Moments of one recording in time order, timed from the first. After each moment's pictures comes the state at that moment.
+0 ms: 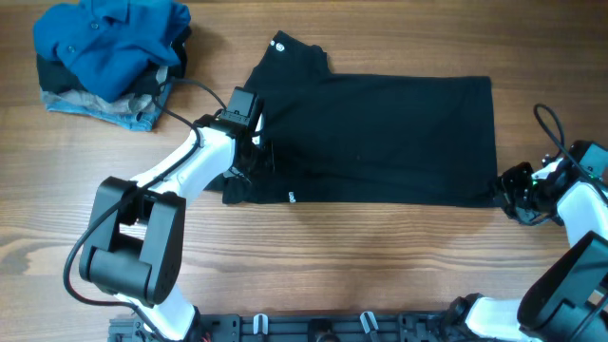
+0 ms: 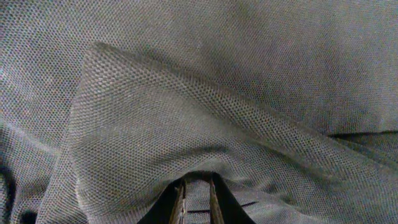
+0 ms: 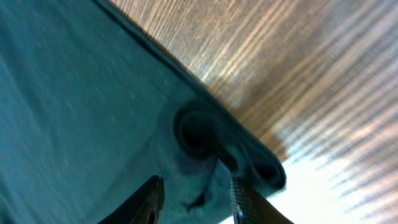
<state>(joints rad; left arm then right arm) -0.33 1.83 1.10 -0.65 0.13 -0.41 -0.61 1.57 0.81 -0.59 -0.36 0.45</state>
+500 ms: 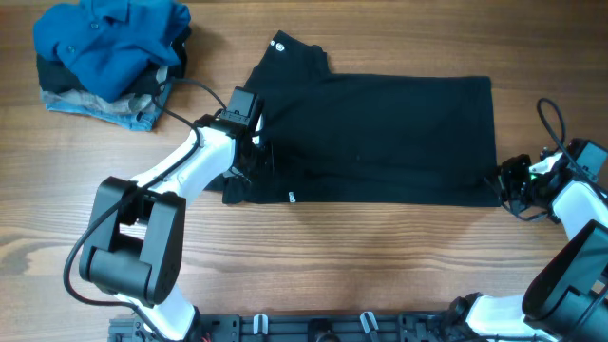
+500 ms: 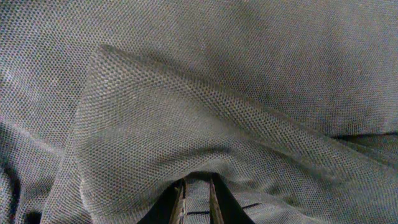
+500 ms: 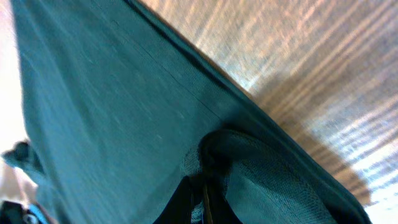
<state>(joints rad) -0.33 1.83 1.10 -0.65 0.13 -0.41 -0.60 1.61 0.79 -0.43 -0.50 0.56</state>
